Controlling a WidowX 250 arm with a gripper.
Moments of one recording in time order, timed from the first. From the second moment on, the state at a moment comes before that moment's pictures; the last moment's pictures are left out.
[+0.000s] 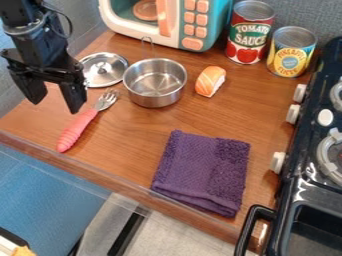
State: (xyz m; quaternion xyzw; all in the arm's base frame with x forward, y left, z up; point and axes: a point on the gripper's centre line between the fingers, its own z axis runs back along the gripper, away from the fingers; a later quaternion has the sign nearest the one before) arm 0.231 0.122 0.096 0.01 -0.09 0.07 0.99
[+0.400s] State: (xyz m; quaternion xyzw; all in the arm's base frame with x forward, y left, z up) arm 0.259 0.102 0.088 0.01 -0.07 0.03 1.00
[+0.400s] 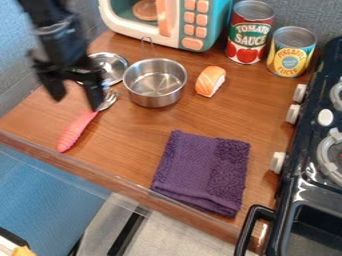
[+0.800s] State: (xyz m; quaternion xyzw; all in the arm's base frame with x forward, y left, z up) arm 0.314 0.075 0.073 0.01 -0.06 -0.06 1.00
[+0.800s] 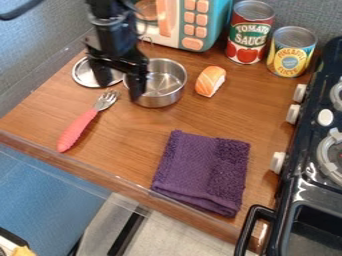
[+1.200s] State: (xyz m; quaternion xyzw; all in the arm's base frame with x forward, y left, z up) arm 0.346 0.051 0.051 0.01 -0.05 -0.13 0.99
